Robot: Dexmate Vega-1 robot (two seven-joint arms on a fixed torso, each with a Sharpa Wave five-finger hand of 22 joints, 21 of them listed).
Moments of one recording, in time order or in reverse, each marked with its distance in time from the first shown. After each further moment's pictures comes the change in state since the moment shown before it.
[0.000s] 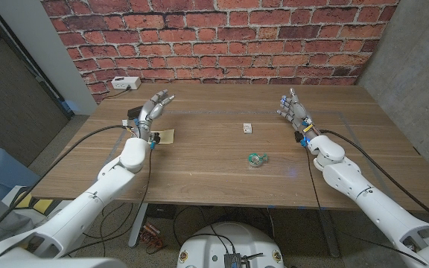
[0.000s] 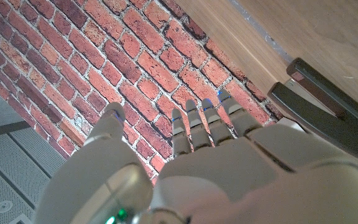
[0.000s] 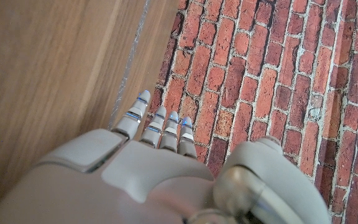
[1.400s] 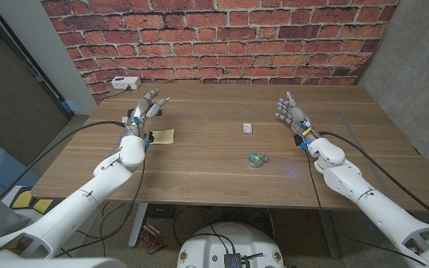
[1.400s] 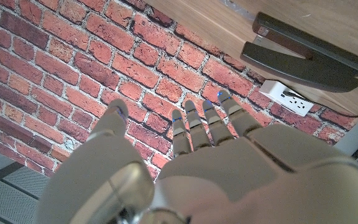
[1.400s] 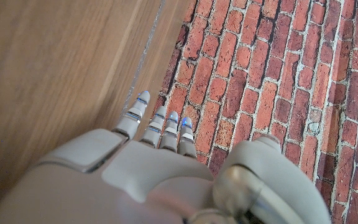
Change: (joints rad) left arm 0.012 0.054 0.005 -0.091 0.151 0.212 0.123; left_hand 0.044 0.022 0.000 0.000 0.000 -0.022 0.016 0.000 0.000 -0.002 -0.012 0.000 0.000 -0.019 0.002 -0.006 0.000 -0.016 -0.005 0.000 0.000; right arm -0.008 -0.021 -0.018 0.007 -0.028 0.006 0.024; right_hand 0.010 0.000 0.004 -0.004 0.000 -0.006 -0.002 -0.008 0.000 -0.008 0.007 -0.009 0.000 -0.015 0.004 -0.006 -0.019 -0.008 0.001 0.000 0.000
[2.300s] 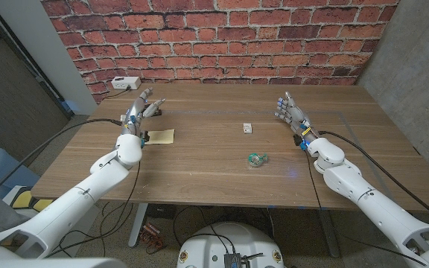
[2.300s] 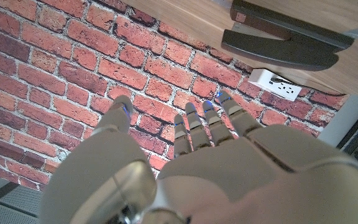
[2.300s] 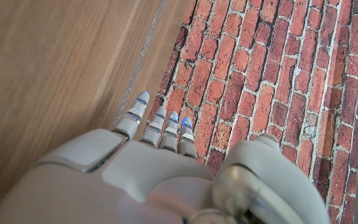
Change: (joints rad) left arm -0.016 0.034 0.009 -0.003 0.032 0.066 0.019; left_hand 0.060 0.029 -0.002 0.002 0.000 -0.084 0.002 -0.007 0.000 -0.031 -0.005 -0.006 0.014 0.001 0.004 0.005 0.002 0.011 -0.014 0.006 0.001; right arm 0.003 -0.003 -0.006 -0.008 -0.015 0.003 -0.003; right_hand 0.007 0.007 0.000 0.000 0.000 0.000 0.000 0.000 0.000 0.000 0.000 0.000 0.000 0.000 0.000 0.000 -0.009 -0.009 0.002 0.000 0.000
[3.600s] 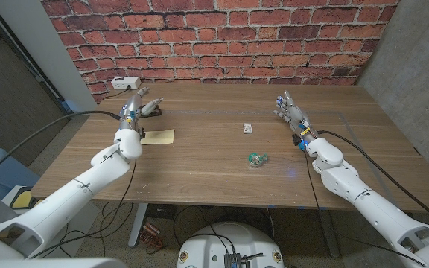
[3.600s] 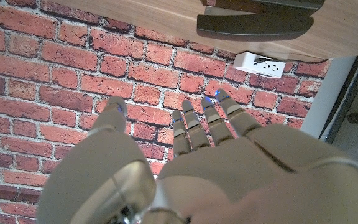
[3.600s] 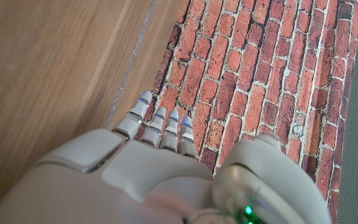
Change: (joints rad) left arm -0.038 0.039 0.042 -0.068 0.097 0.234 0.019; left_hand -0.004 -0.025 -0.063 0.015 0.000 0.056 0.009 0.042 0.019 0.038 -0.030 0.033 0.032 0.030 -0.002 0.016 0.014 0.007 -0.004 0.001 0.009; right arm 0.014 0.026 -0.006 0.051 -0.022 0.079 0.015; right_hand 0.017 -0.009 0.001 -0.016 0.000 0.006 -0.006 0.000 0.000 0.011 -0.022 0.000 0.000 -0.007 -0.004 0.000 -0.019 -0.009 -0.056 0.000 0.000
